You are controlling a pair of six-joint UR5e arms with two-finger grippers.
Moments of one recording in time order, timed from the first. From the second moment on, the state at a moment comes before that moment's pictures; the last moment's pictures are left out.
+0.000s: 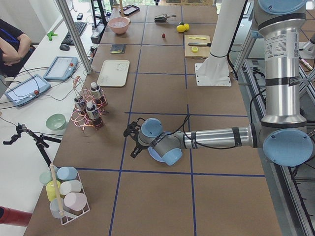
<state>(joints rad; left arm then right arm) -1.22 -1.42 -1.48 -2.59 -2.25 -0.29 1.54 -1.72 1.66 -1.20 2.35 0.00</state>
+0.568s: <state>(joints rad) -1.15 -1.35 -1.38 -2.81 -2.24 -0.48 1.54 -1.73 1.66 -1.20 2.35 0.00</state>
